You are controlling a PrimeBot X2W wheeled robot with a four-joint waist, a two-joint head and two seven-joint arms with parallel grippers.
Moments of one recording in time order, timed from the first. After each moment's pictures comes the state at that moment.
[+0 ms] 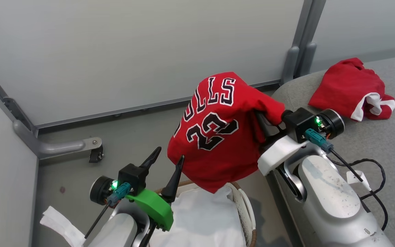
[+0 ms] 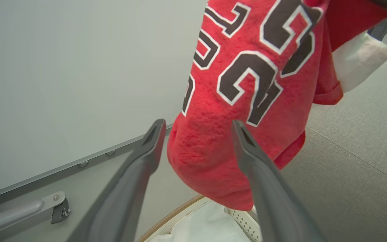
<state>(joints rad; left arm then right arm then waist) -0.35 0.14 -0.61 0.52 -0.43 -0.11 -0.26 -0.52 -0.05 0.32 0.43 0.09 0.13 -0.26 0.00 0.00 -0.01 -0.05</state>
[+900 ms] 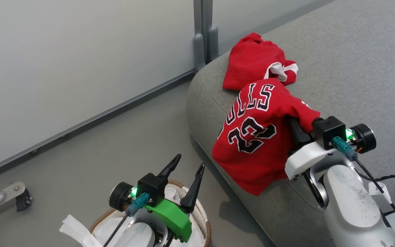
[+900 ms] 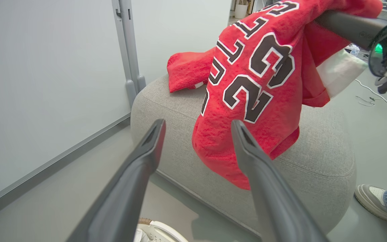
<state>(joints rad) -0.29 0.08 -0.60 0.47 -0.37 -0.13 -0.26 -0.45 -0.05 0.12 0.44 -0.03 0.13 -0.26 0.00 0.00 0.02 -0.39</state>
